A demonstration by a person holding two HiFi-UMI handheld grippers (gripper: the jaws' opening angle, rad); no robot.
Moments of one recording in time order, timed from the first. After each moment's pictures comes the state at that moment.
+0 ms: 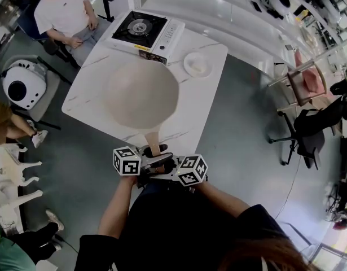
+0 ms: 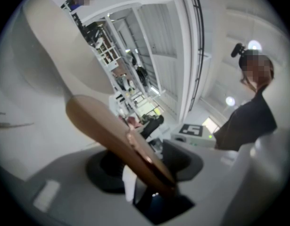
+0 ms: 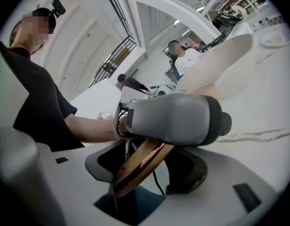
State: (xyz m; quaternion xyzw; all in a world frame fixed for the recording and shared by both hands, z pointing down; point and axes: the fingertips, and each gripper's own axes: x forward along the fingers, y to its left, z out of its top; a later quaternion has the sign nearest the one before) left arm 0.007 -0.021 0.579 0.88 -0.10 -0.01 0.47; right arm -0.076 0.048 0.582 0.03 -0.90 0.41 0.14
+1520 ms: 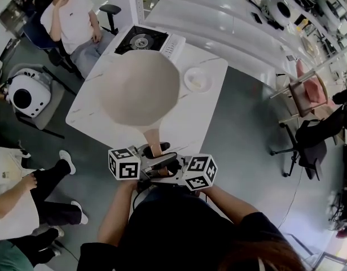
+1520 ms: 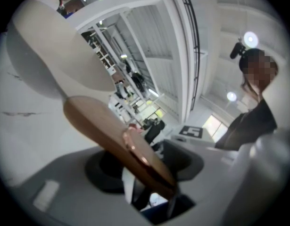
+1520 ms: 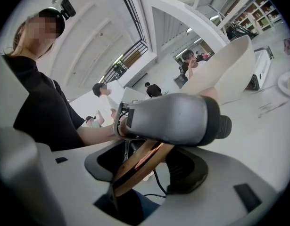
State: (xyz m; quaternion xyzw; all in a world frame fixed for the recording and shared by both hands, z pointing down) left arm 0.018 -0.073 0.488 0.89 -0.13 -0.01 0.43; right arm -0.063 -0.002 0.493 0.01 -0.93 0.35 0.12
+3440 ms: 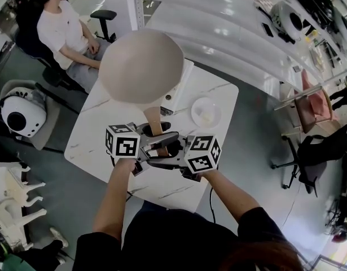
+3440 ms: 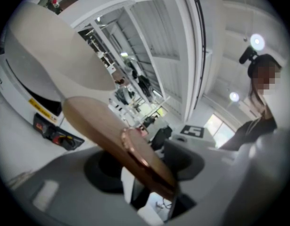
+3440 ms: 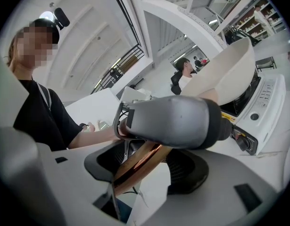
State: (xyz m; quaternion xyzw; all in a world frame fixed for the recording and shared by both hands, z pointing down) left arm 0.003 -0.323 0.470 0.90 -0.12 0.01 0.43; right arm -0.081 -0.255 0.473 0.03 -0.93 0.34 0.10
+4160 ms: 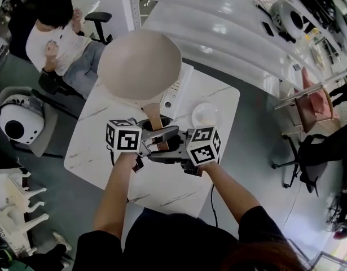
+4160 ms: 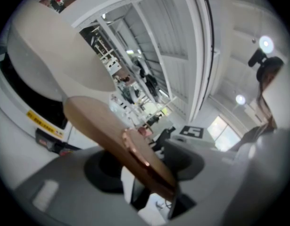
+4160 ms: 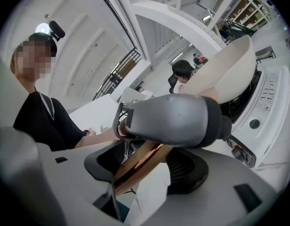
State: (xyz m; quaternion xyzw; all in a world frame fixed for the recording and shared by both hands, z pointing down) left arm 0.002 -0.378 0.485 0.88 -0.13 0.03 0.45; right arm -0.081 -0.310 0.482 0.01 -0.92 0.37 0.08
